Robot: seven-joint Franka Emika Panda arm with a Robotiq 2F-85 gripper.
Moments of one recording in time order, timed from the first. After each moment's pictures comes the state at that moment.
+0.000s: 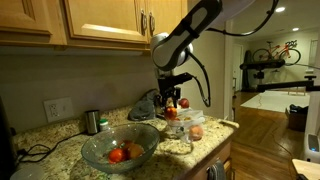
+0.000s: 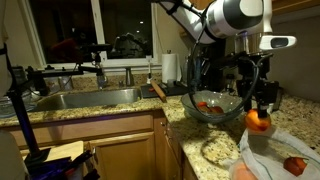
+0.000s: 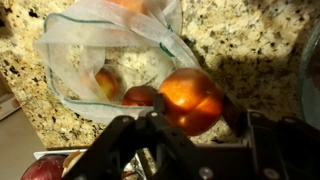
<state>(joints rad) -0.01 0.34 -0.21 -1.80 -0.16 2.20 0.37</state>
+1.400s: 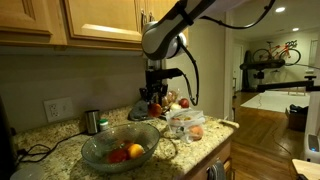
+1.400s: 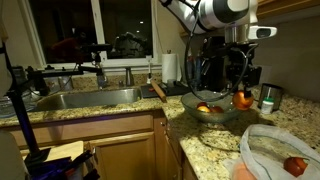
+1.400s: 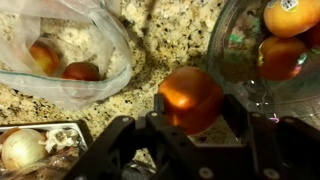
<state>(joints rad) -0.02 0.32 -0.12 -1.75 -0.05 2.23 0.28</state>
